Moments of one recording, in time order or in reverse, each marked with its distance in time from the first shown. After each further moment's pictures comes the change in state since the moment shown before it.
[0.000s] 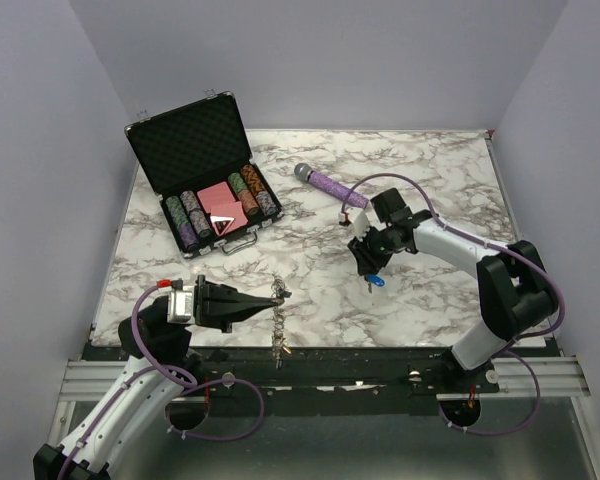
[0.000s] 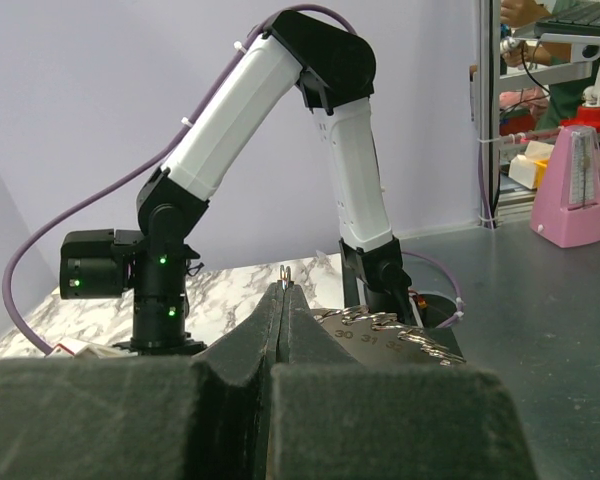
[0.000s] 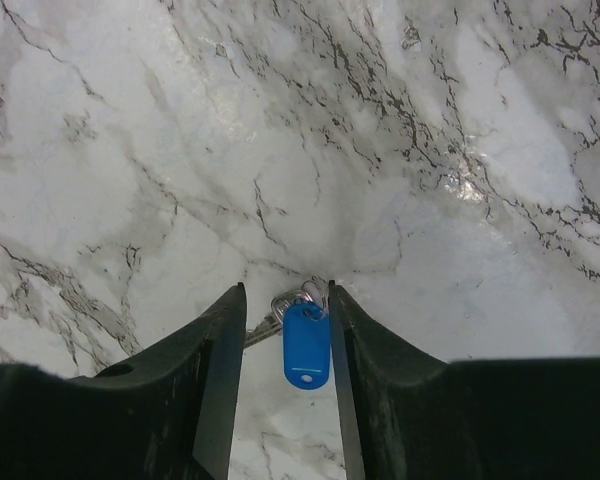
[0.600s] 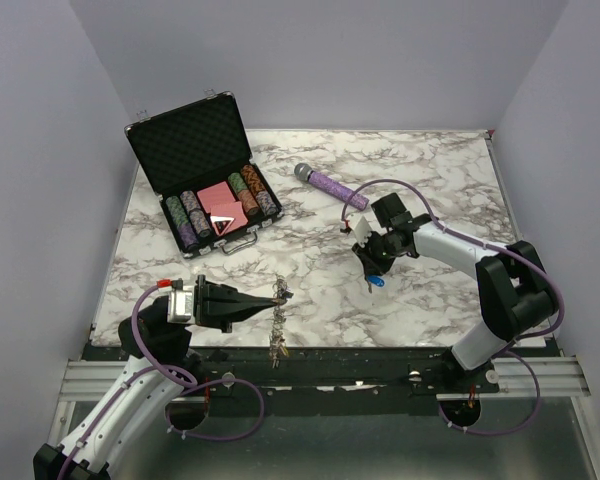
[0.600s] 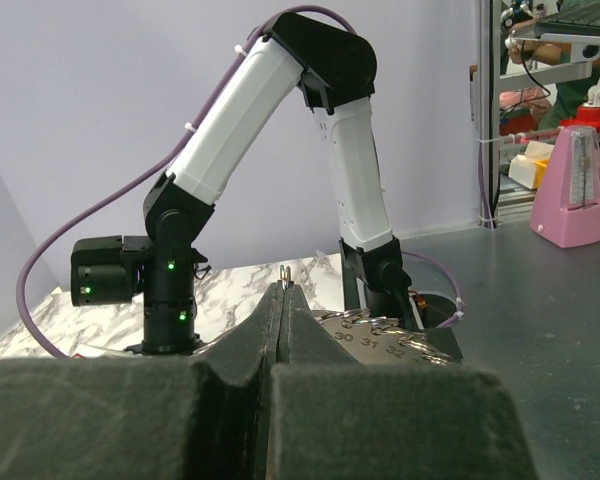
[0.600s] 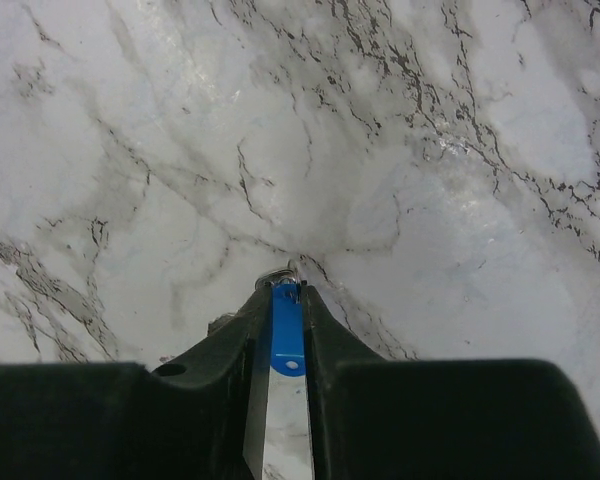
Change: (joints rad) left arm 0.000 0.001 0.000 0.001 0.000 0.000; right arm 0.000 -0.003 -0.037 0.001 0.043 -0.062
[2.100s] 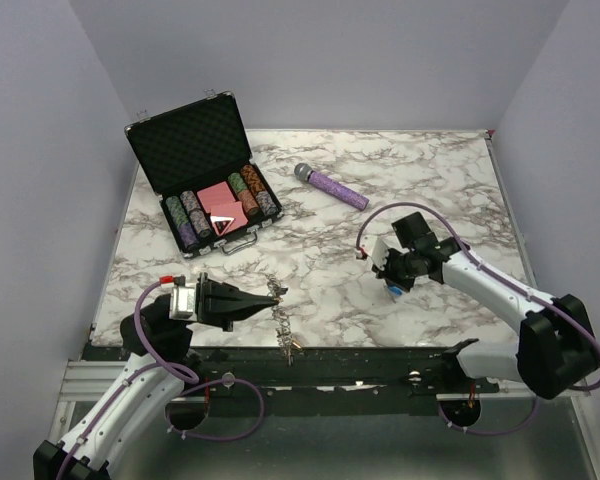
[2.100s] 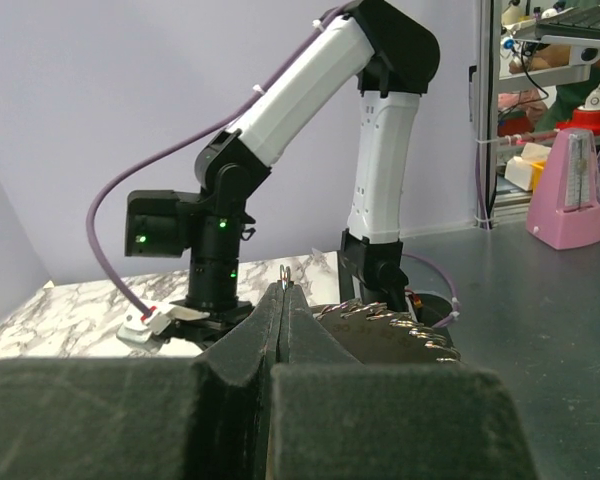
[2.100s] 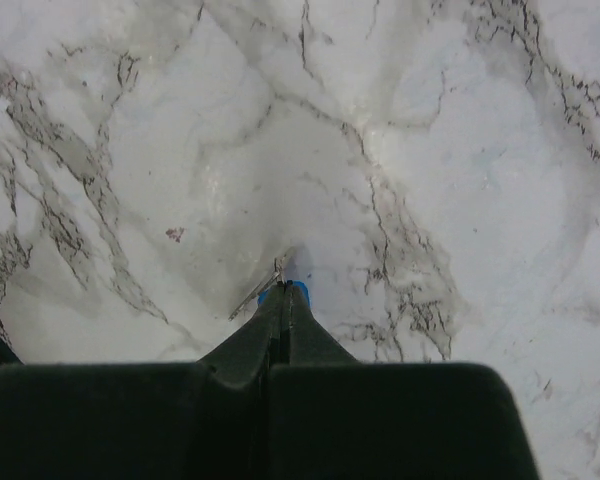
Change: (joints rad) left arm 0.000 0.027 0.000 0.016 0.000 -0.013; right arm -0.003 -0.312 -0.182 -0.096 0.077 -0.211
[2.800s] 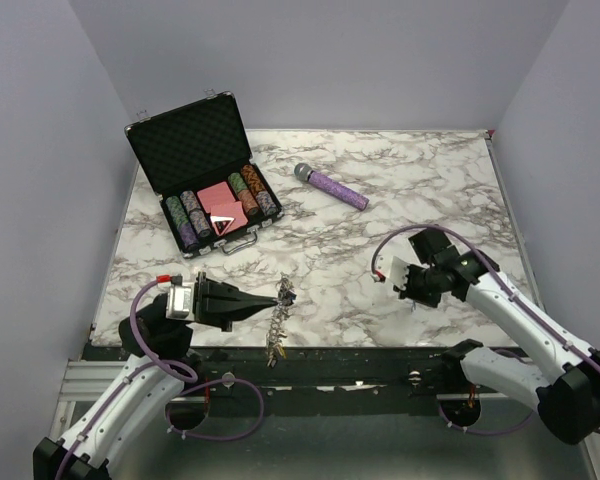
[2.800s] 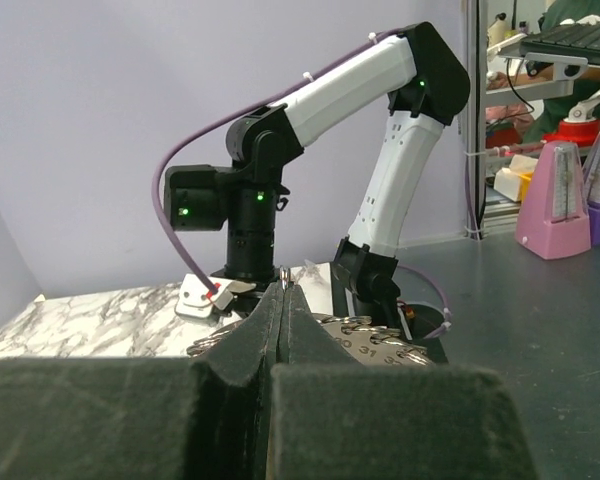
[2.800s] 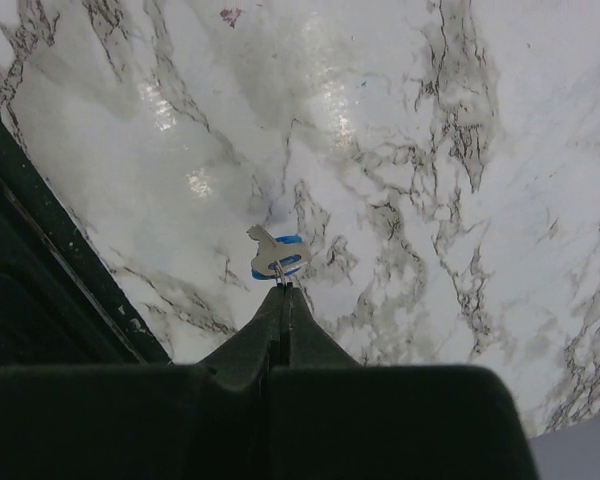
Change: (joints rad) left arm 0.000 0.031 0.011 0.074 0.001 -0.058; right arm 0.012 -0.304 -0.018 -0.365 0.146 -0.131
